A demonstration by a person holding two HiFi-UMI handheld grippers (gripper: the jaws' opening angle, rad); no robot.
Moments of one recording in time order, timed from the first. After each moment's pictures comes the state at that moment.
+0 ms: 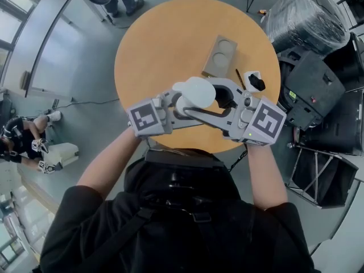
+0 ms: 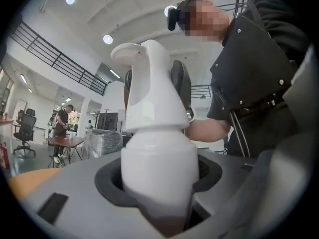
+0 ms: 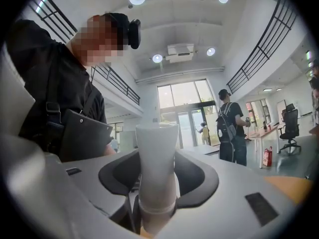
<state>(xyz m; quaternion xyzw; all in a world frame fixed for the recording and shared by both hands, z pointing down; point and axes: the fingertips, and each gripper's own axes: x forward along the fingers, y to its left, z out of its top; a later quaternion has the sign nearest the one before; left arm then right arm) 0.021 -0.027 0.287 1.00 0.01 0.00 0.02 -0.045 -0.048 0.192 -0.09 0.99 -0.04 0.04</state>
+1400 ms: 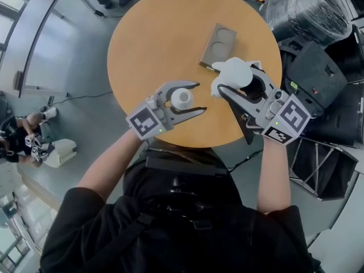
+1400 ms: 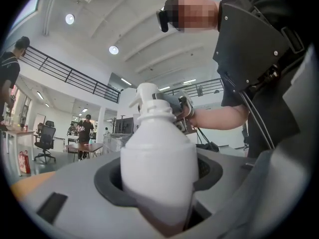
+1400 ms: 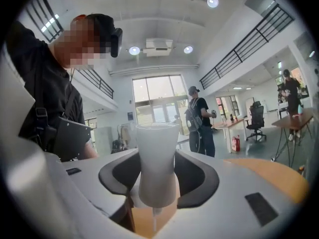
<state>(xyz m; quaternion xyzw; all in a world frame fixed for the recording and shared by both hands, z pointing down) 0.019 -0.056 0.340 1.00 -0.09 -0.01 -0.02 0.045 -0.103 0.245 -0.24 0.96 -0.11 -0.02</state>
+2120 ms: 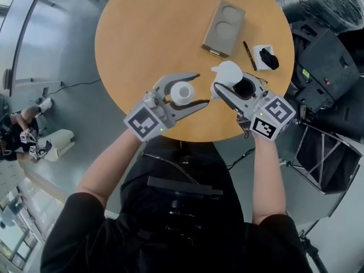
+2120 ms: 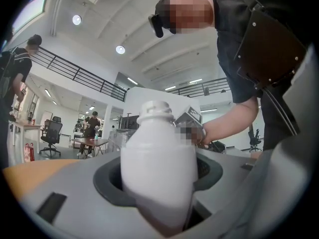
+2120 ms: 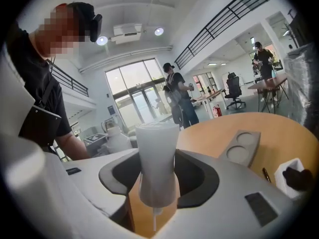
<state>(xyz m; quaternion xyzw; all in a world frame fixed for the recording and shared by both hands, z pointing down) 0.025 -0.096 0.448 0.99 -0.12 0.00 0.00 0.063 -0.137 0.460 -0.31 0.91 -0.26 -0.08</state>
